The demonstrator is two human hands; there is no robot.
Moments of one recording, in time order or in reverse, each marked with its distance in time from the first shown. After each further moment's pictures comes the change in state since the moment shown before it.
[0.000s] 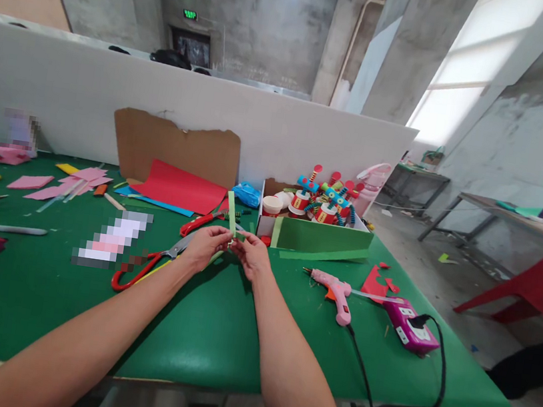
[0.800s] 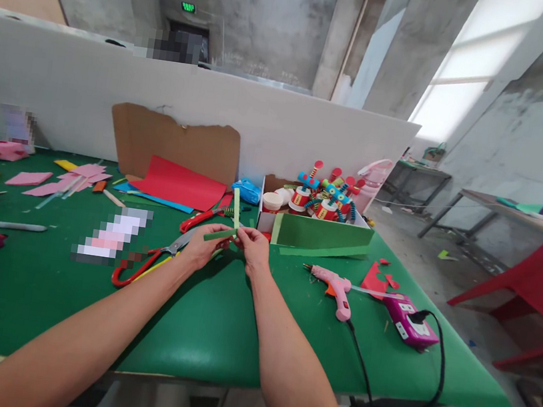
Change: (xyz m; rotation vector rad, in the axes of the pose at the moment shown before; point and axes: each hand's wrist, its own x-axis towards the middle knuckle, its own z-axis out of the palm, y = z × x) left_hand -0.007 0.003 0.002 -0.009 -0.029 -0.001; right_hand 0.003 0.002 0.003 -0.186 0.108 -0.187
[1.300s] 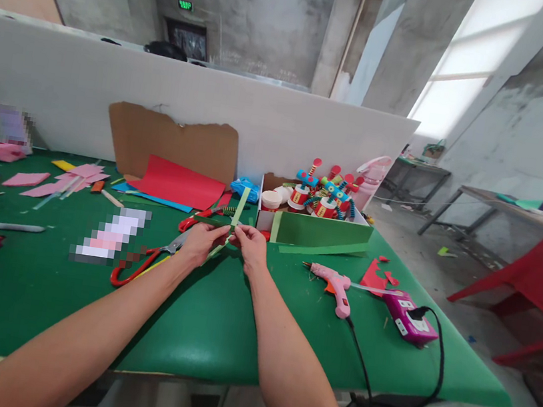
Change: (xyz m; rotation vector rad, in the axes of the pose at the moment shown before) left_hand 0.006 -0.002 -0.001 0.002 0.117 -0.019; right_hand -0.004 -0.003 0.003 -0.026 -0.026 0.022
